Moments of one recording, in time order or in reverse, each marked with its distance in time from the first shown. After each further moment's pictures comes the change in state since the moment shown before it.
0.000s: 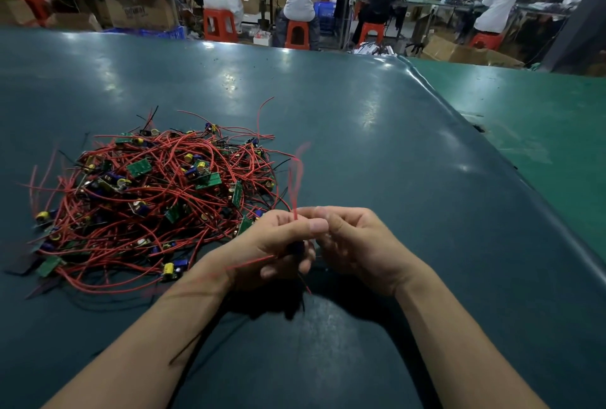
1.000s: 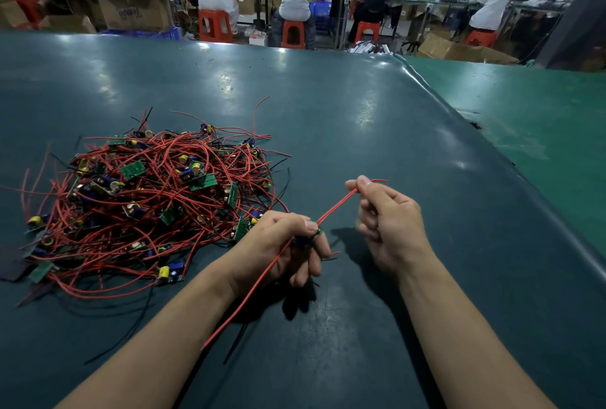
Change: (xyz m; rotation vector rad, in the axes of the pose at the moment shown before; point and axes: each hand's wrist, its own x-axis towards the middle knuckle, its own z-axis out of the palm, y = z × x) left_hand 0.009 -0.012 0.004 -0.107 0.010 0.094; right_hand 0.009 -0.010 -0.016 0.270 0.573 -0.235
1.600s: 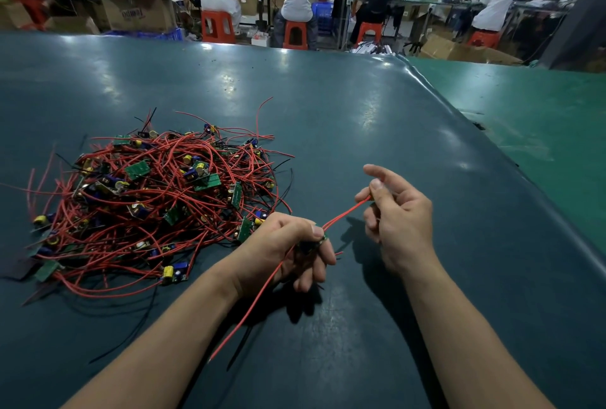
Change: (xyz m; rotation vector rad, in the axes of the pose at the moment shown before) left_hand -0.003 0.002 0.004 0.027 -0.002 -0.020; right_hand 0.003 0.005 -0.006 -0.205 0.063 -0.207
